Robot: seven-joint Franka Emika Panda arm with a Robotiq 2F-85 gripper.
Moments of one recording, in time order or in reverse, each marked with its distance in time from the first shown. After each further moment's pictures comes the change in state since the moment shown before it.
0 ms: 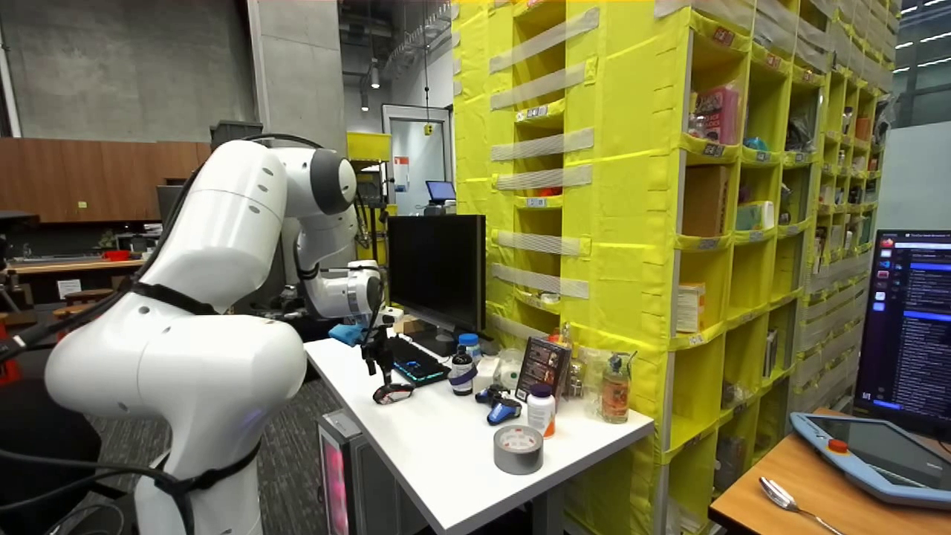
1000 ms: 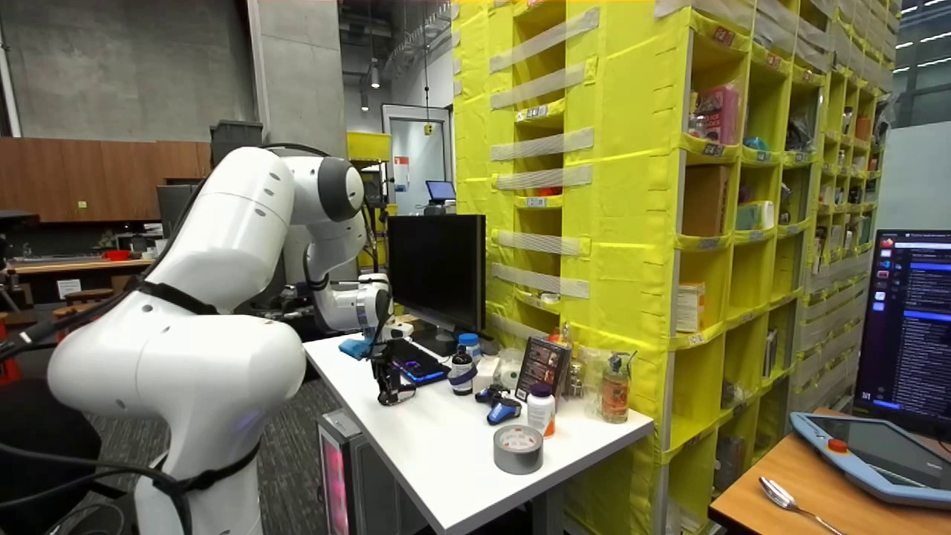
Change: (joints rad) arm -0.028 0.050 -0.017 -0.013 0.003 -0.010 0.029
